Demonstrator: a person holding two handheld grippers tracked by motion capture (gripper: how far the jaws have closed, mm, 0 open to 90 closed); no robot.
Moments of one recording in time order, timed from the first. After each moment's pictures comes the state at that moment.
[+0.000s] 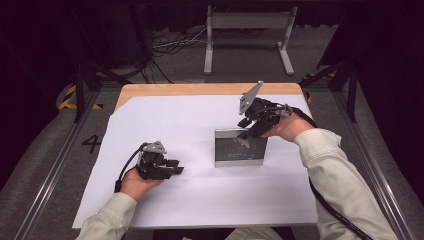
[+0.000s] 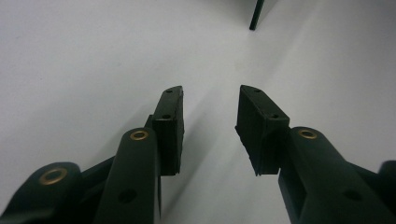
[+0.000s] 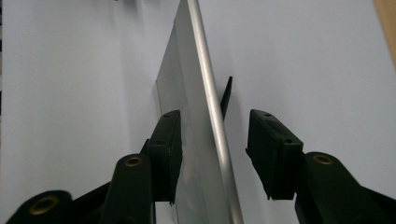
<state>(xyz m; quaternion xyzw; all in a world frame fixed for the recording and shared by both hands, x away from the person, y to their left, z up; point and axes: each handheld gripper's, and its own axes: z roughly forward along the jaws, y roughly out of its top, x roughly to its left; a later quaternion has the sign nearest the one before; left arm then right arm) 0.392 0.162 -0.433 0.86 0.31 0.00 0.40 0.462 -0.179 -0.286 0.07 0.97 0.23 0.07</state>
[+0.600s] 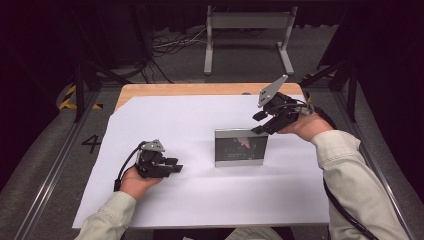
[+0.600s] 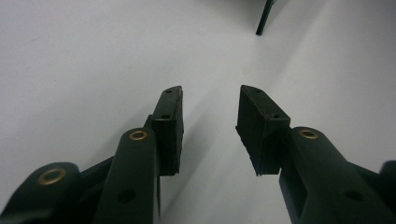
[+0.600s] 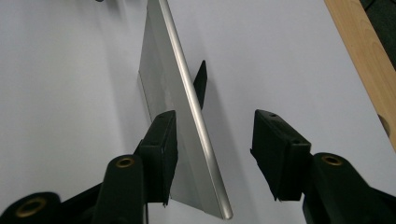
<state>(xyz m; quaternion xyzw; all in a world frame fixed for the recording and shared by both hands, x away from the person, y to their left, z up) 0.395 0.166 -0.432 0.86 0.32 0.00 0.41 0.456 -0.220 -0.269 0.11 0.95 0.26 0.10</state>
